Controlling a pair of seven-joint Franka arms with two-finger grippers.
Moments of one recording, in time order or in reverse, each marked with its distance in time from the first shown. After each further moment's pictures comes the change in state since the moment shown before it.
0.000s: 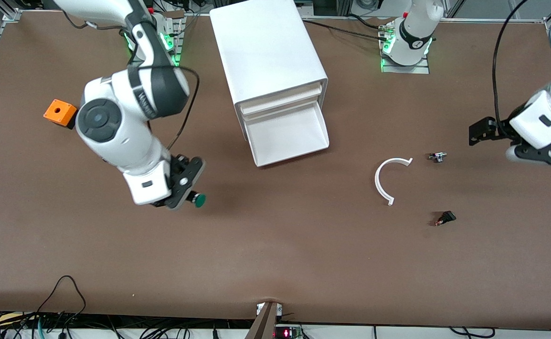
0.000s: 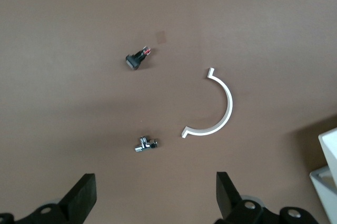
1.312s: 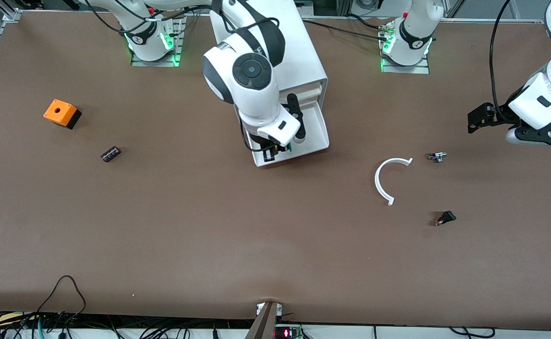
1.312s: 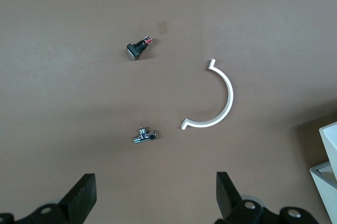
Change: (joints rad) left arm 0.010 -0.069 -0.007 -0.081 0.000 0.020 0.025; right arm 0.243 0.108 0.108 0.049 -0.056 0.004 -0.260
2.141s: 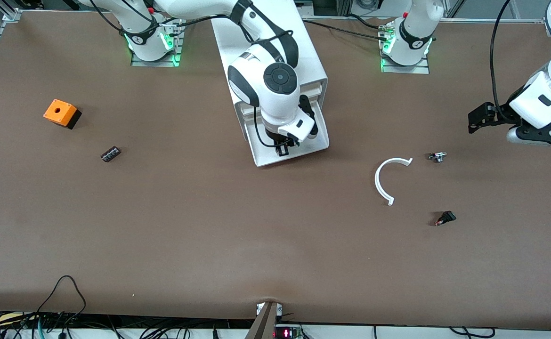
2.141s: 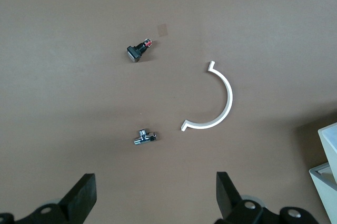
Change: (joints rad) left arm 0.000 0.000 -0.001 0.006 0.000 0.001 0.000; right arm 0.055 0.045 0.020 -0.108 -0.052 0.117 0.039
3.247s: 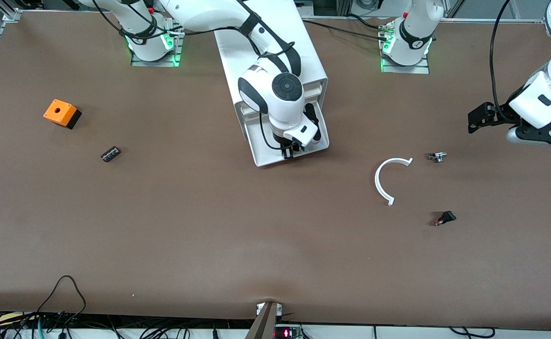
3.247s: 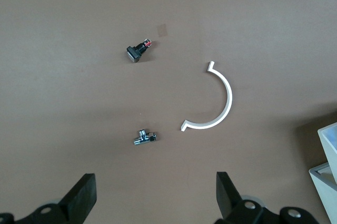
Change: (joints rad) left arm 0.000 0.000 -0.001 0.000 0.000 0.000 0.000; right arm 0.034 0.062 0.001 -0.049 -0.014 0.130 0.106
